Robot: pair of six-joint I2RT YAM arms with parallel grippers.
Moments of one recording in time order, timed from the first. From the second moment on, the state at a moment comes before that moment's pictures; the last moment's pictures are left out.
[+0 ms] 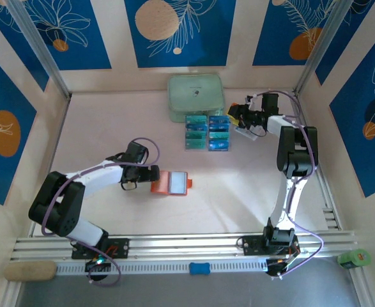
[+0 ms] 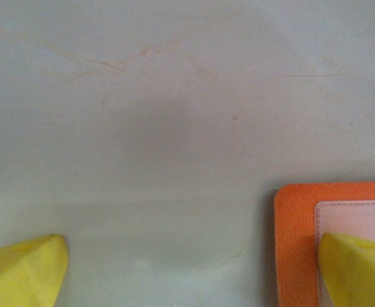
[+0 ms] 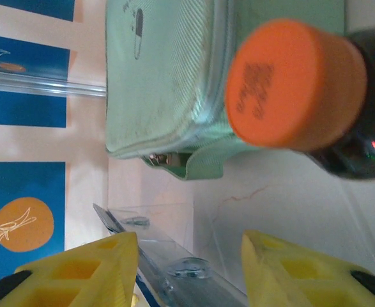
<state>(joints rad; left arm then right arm) -0.47 1.50 0.74 -0.41 -0.02 -0.50 -0.05 2.11 1.42 -0.06 -0.96 0.66</state>
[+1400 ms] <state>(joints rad) -0.47 1.47 0.70 -0.36 -0.02 -0.52 0.42 1.63 1.28 -0.62 -0.33 0.22</state>
